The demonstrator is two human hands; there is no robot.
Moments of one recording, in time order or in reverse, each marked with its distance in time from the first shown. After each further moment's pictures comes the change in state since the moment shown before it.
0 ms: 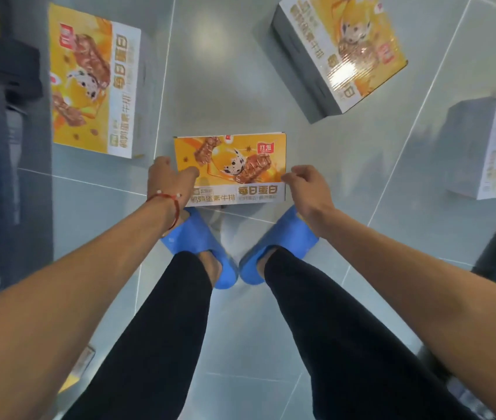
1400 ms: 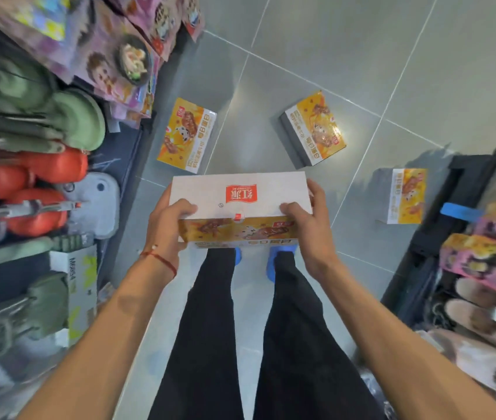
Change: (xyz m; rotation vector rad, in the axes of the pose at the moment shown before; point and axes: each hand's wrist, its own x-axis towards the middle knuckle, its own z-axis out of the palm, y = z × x) left_hand -0.315 0.009 -0.252 -0.709 -0.178 -0.020; right_hand -0.383 -0.120 -0.055 0.253 -0.022 -0.356
